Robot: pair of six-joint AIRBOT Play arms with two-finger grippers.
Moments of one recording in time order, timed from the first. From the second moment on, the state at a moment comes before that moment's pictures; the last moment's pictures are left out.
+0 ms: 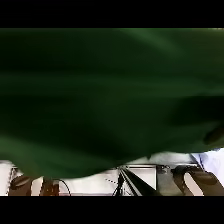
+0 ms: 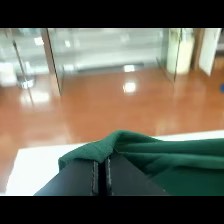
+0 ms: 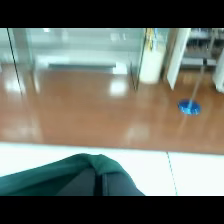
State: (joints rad) left arm 0.48 -0.47 1.88 1.03 -1.54 -1.42; right arm -0.07 -0.68 2.05 -1.51 1.58 1.52
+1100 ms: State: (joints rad) left arm 0.27 -1.15 1.19 0.91 -1.06 -1.27; right arm -0.07 -1.66 2.00 -1.29 1.39 1.46
